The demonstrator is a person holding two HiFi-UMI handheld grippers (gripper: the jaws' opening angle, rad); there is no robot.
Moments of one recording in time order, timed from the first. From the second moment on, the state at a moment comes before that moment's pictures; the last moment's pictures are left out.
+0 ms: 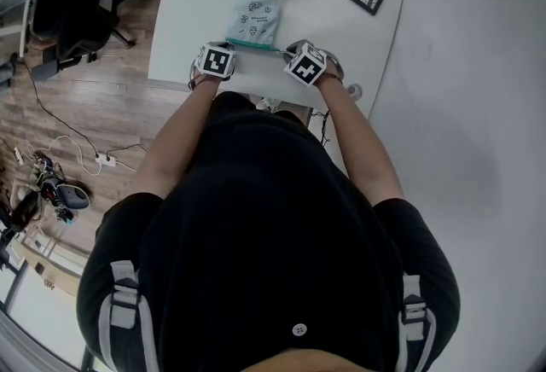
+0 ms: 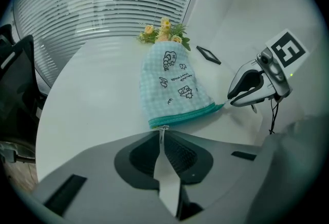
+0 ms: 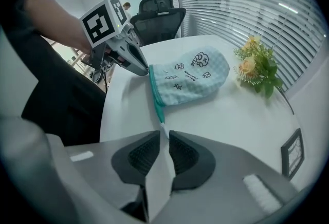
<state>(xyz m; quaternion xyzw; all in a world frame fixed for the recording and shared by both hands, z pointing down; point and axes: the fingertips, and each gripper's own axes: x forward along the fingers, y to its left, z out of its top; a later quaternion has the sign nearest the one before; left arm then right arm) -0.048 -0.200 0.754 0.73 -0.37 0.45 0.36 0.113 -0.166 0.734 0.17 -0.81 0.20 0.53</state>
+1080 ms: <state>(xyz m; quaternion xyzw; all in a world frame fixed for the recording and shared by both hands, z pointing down) -0.001 -0.253 0.490 0.90 -0.37 0.15 0.16 0.126 -0.228 0.498 0.36 -0.91 0.16 0.14</state>
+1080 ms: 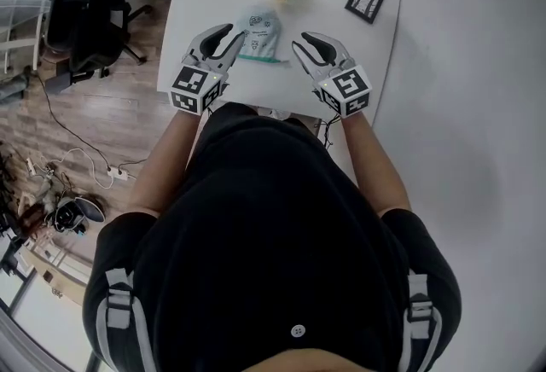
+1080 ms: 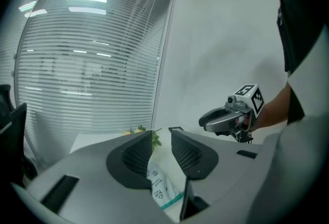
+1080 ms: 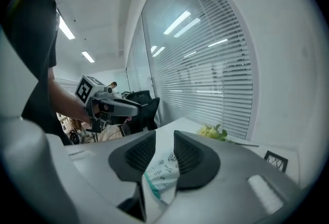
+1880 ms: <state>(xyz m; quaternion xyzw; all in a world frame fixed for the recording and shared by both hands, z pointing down) 0.031 -0.247 0.366 0.94 -0.33 0.06 0.05 0.102 -0.228 0.372 0.35 -0.93 0.06 0.03</state>
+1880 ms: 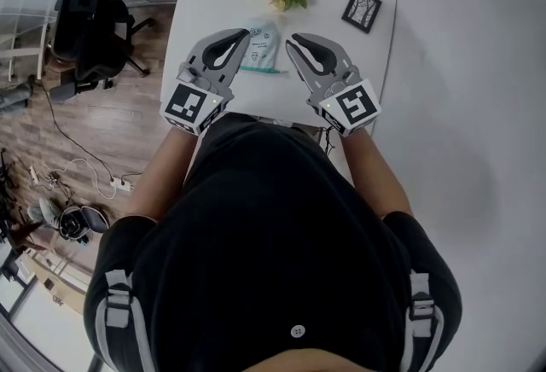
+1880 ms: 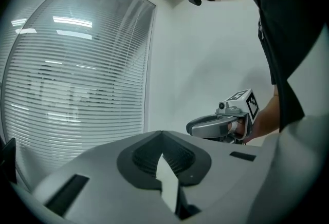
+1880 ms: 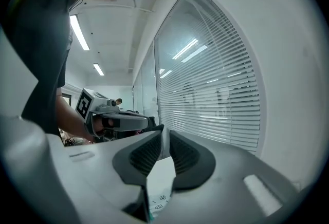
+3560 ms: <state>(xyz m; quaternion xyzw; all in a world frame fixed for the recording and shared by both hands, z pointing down) 0.034 -0.247 0.372 0.94 -0.34 0.07 0.06 0.103 -0.236 0.355 0.37 -0.93 0.03 0.02</state>
